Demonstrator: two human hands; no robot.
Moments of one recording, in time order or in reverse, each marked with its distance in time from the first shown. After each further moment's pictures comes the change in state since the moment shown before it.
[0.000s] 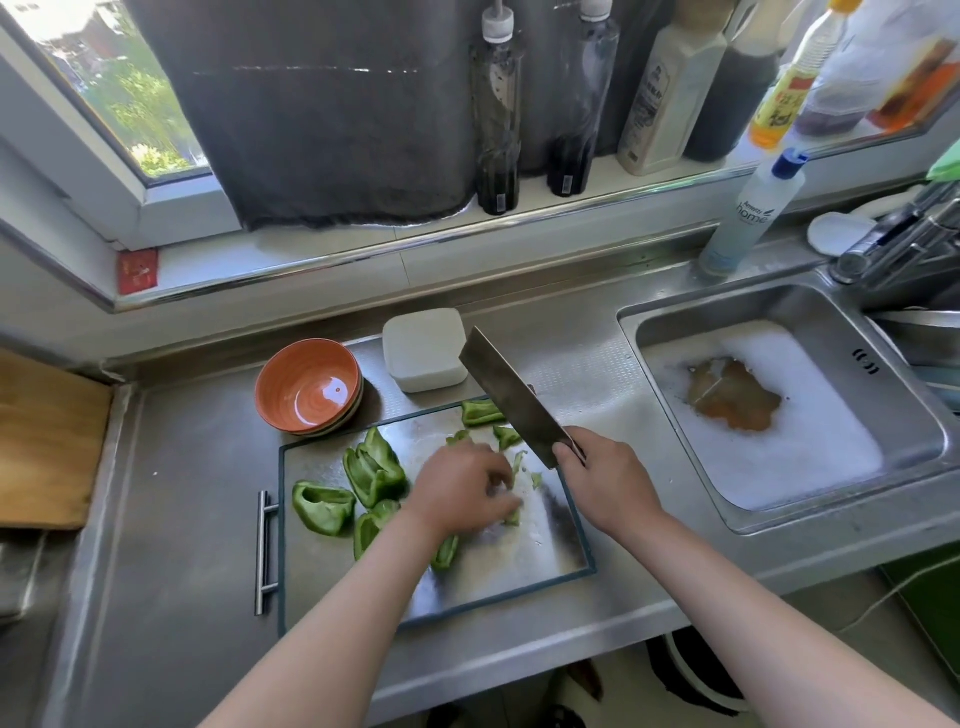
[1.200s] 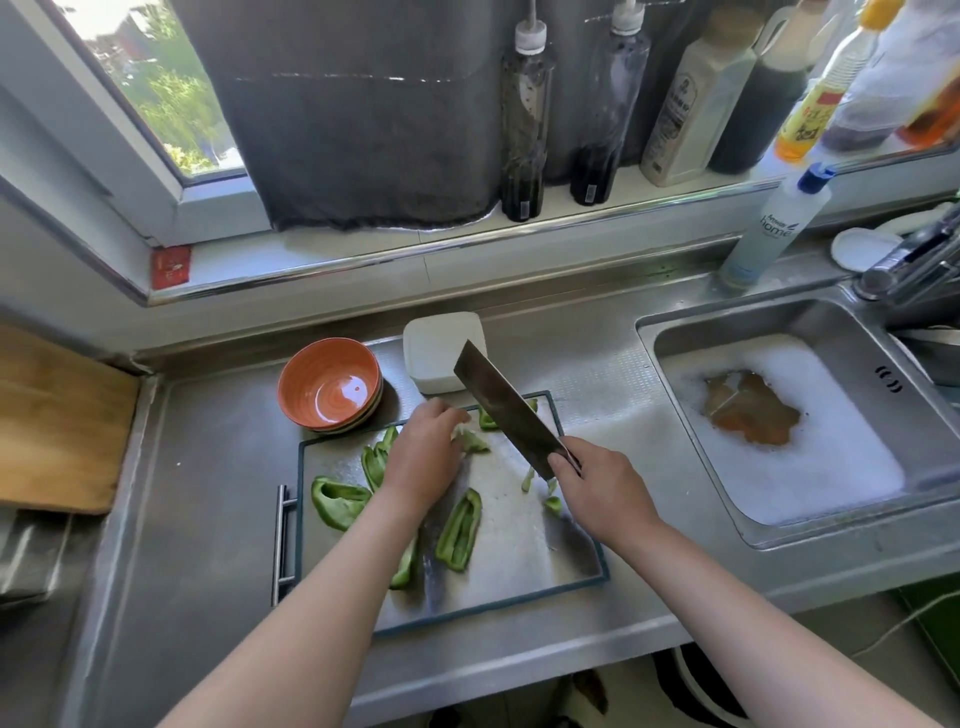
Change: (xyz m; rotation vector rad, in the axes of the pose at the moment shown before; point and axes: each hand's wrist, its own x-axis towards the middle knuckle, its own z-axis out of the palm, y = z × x) left_hand 0.001 -0.036 -0.031 -0.010 0.261 -0.221; right_hand 0.001 -0.013 0.015 -0.049 -0.042 -0.038
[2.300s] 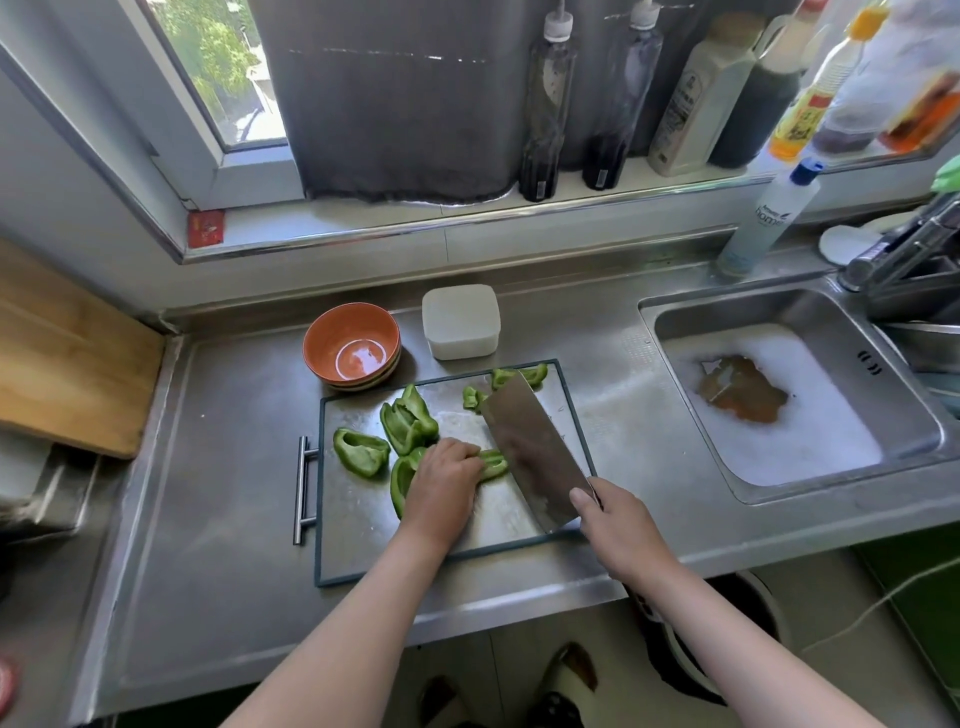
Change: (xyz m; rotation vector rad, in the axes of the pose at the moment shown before) left_hand -0.101 -0.011 0.040 0.038 0.094 0.195; right_hand -0.090 0.021 0.036 0.223 -0.065 0.221
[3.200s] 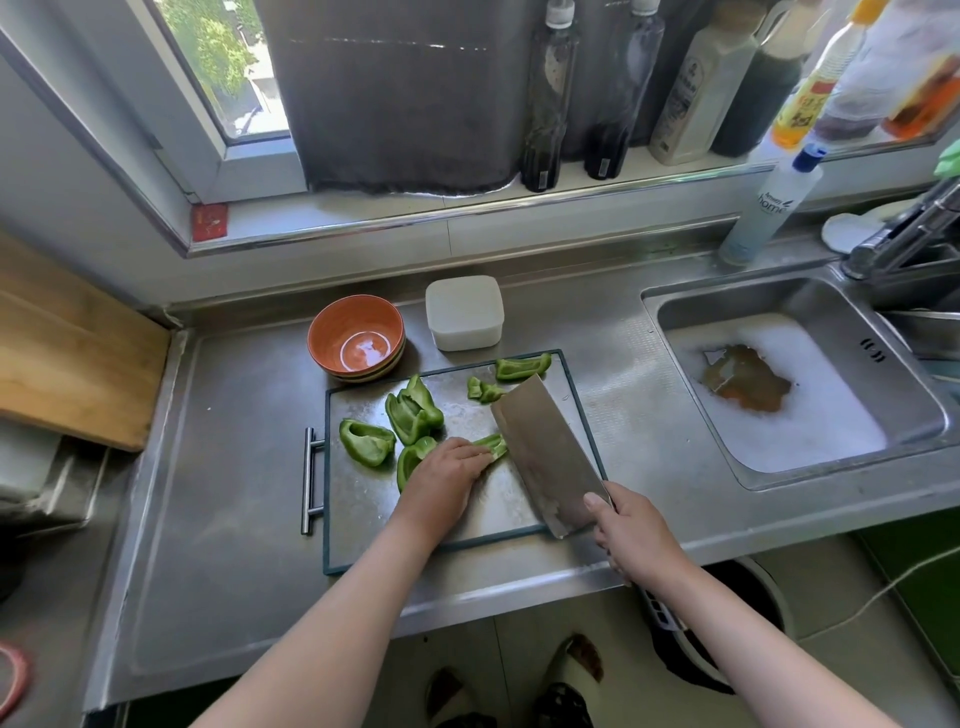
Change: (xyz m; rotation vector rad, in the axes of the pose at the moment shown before) left_hand -0.008 -0.014 -0.002 -0.061 -0.035 0.144; right_hand -0.008 0.023 0.004 0.135 -0.068 0.060
